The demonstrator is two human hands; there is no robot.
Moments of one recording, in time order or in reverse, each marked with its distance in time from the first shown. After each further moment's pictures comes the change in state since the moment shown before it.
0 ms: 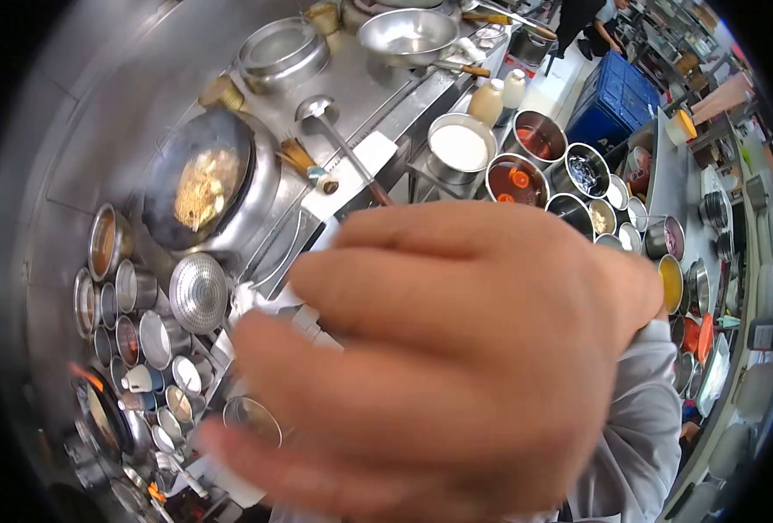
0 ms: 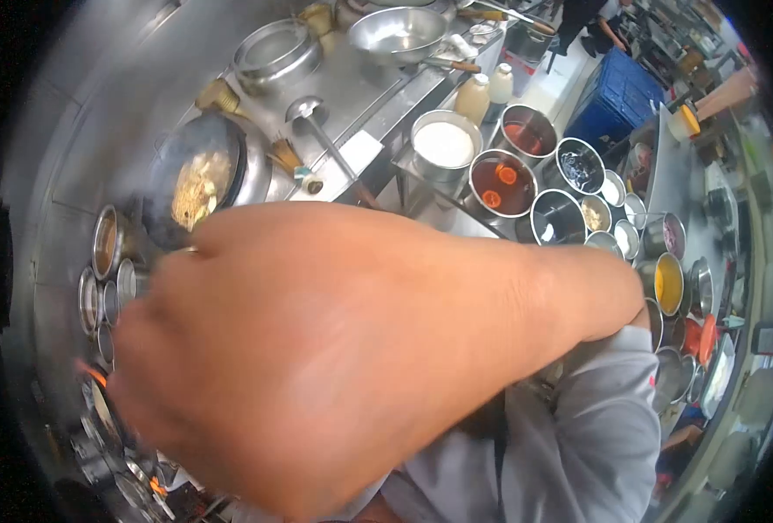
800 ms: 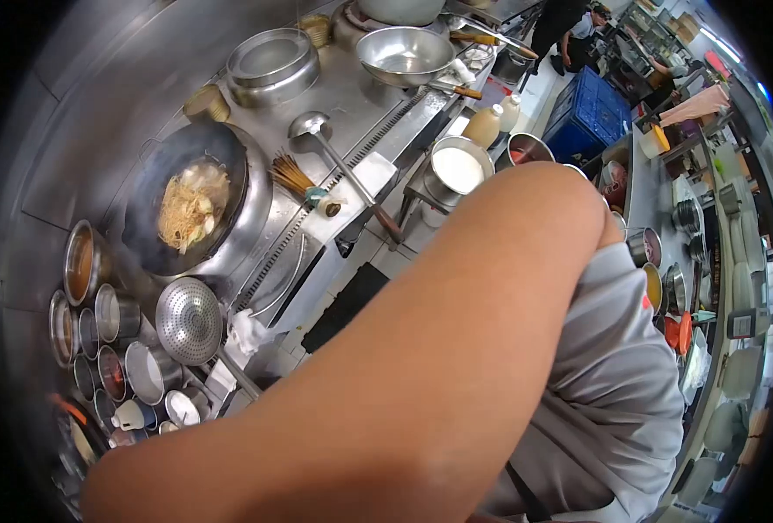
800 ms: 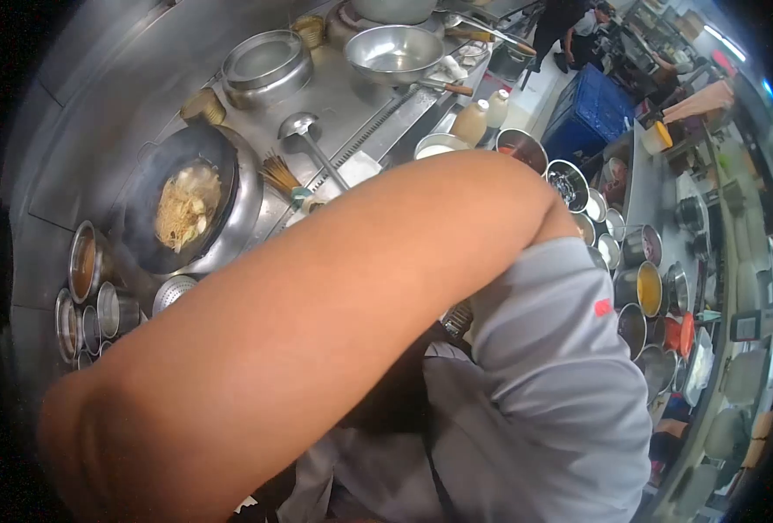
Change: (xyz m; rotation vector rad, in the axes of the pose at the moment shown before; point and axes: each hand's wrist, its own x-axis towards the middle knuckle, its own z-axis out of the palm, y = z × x) left_hand 0.056 0.000 -0.040 -0.106 -0.049 -0.064; right_hand 0.089 0.015 0.051 0.035 -0.242 -0.190
